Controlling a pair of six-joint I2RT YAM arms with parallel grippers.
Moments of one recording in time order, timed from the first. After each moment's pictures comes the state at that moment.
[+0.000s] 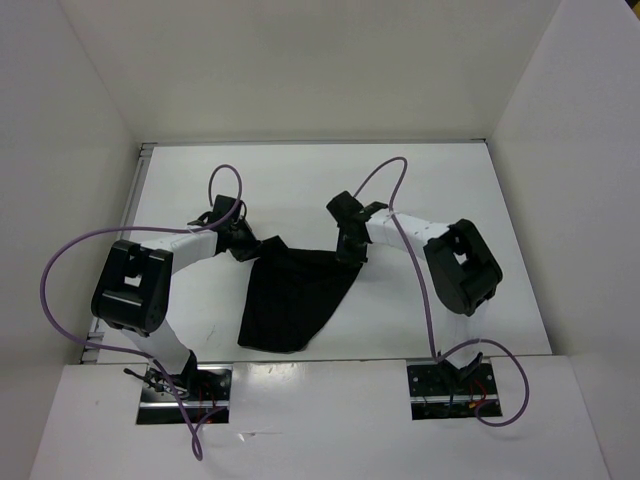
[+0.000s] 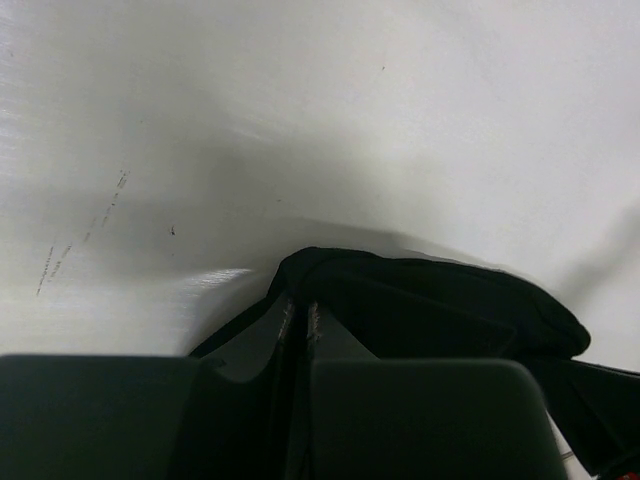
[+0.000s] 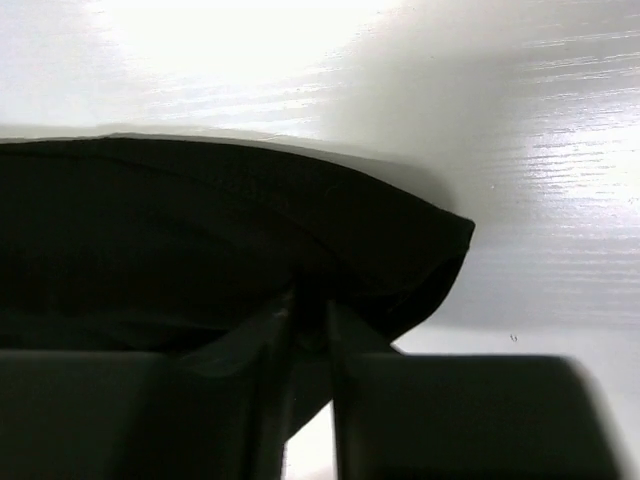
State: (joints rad) left arm -0.24 1.67 0.90 -0.21 0.14 -0.84; right arm 0.62 1.87 1.26 -0.64 0.07 0.77
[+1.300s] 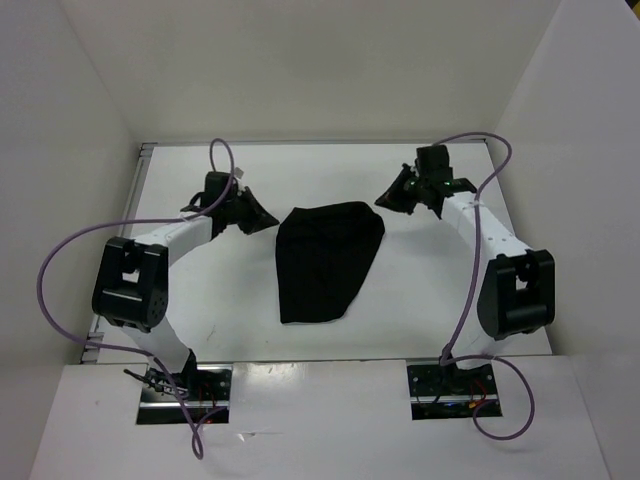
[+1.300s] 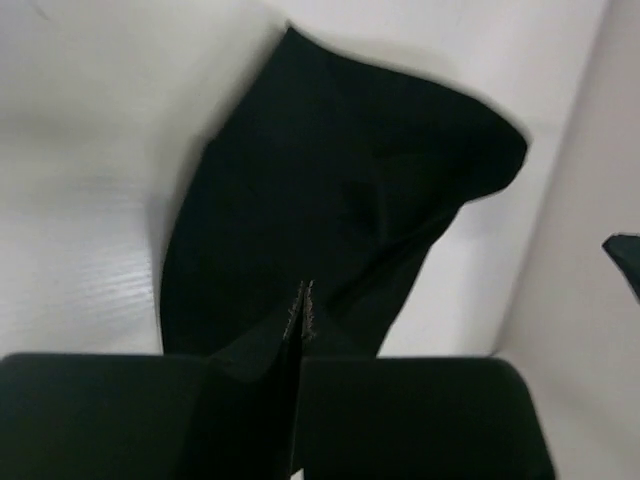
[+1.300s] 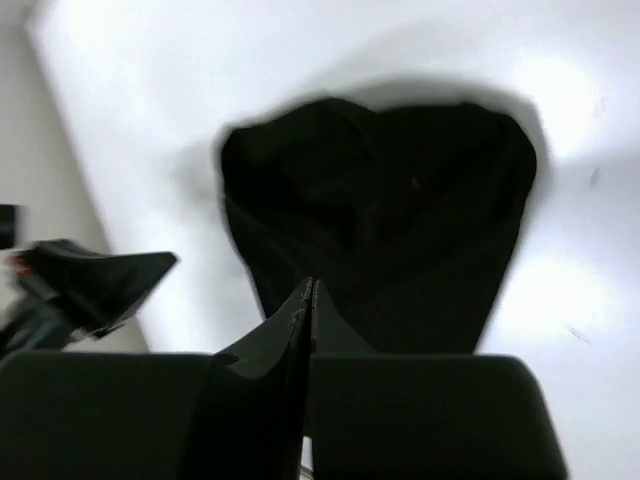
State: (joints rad) left arm -0.15 1.69 1.04 -0.05 0.46 -0.87; right arm 0.16 1.58 1.26 -0.40 -0.33 0.80
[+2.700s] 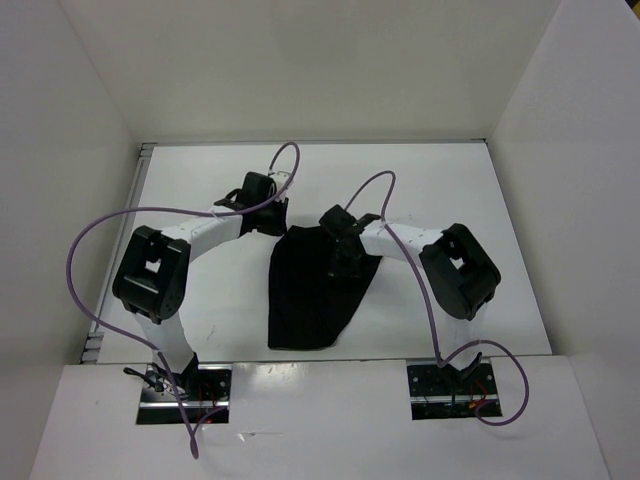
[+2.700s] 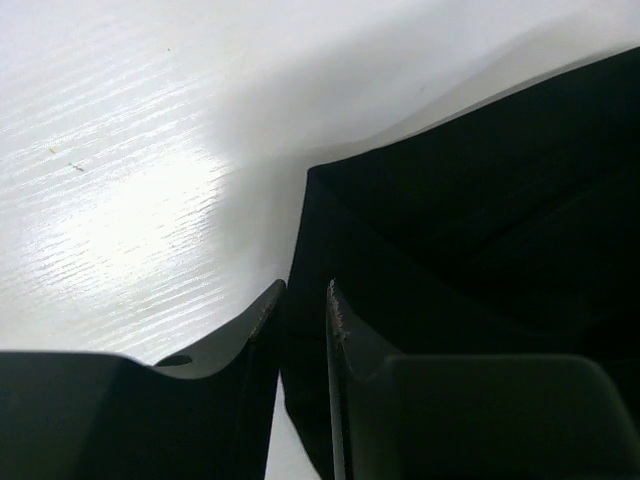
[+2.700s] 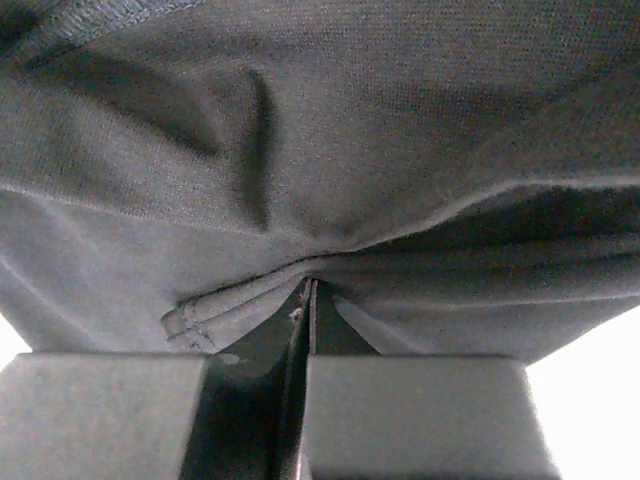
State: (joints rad) left arm -0.38 1.79 1.18 -0.22 0.13 -0.13; right arm 0.69 1.87 1.18 -0.61 -0.02 0.79
